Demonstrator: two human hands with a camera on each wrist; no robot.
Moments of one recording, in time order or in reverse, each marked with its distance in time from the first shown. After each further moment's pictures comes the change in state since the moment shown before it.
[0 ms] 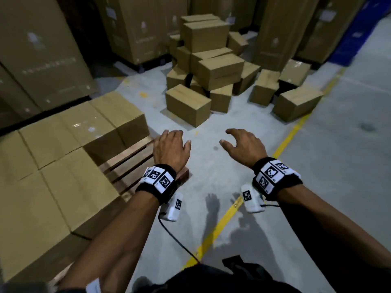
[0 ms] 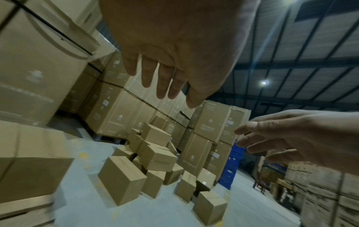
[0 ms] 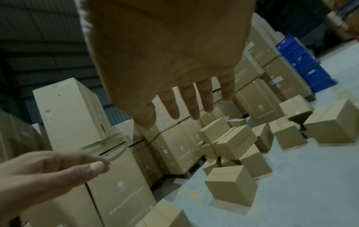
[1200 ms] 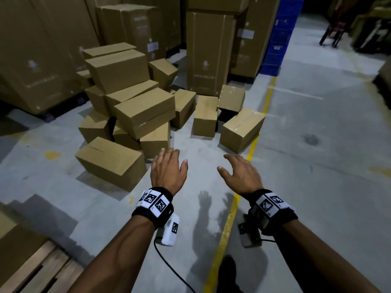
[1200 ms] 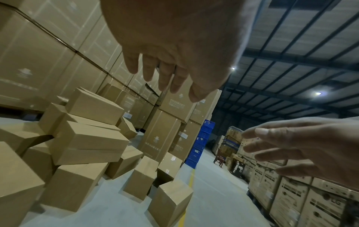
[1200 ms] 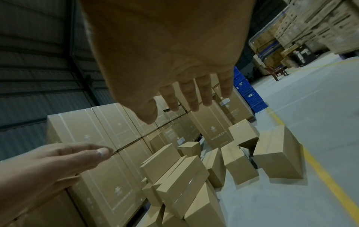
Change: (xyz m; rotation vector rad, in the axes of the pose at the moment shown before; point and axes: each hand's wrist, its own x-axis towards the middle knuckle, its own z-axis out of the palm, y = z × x) left_hand 0.530 0.362 0.227 -0.081 -0.165 0.236; right_hand 0.428 0.416 -0.121 0.046 0.121 0.341
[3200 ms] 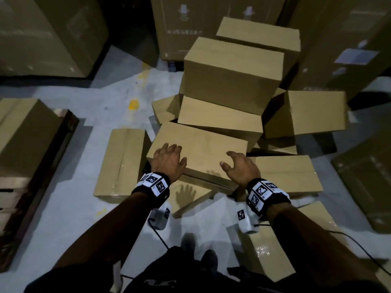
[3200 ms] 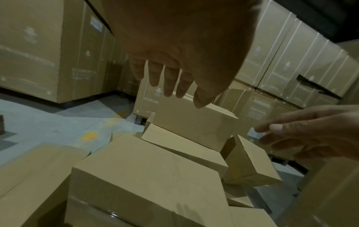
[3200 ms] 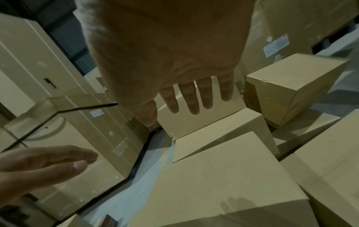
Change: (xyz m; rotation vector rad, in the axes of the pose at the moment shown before) left_hand 0.923 -0.173 0.154 0.138 -0.089 -1.000; right_hand 1.160 -0.163 0.143 -0.171 -0.697 -0.842
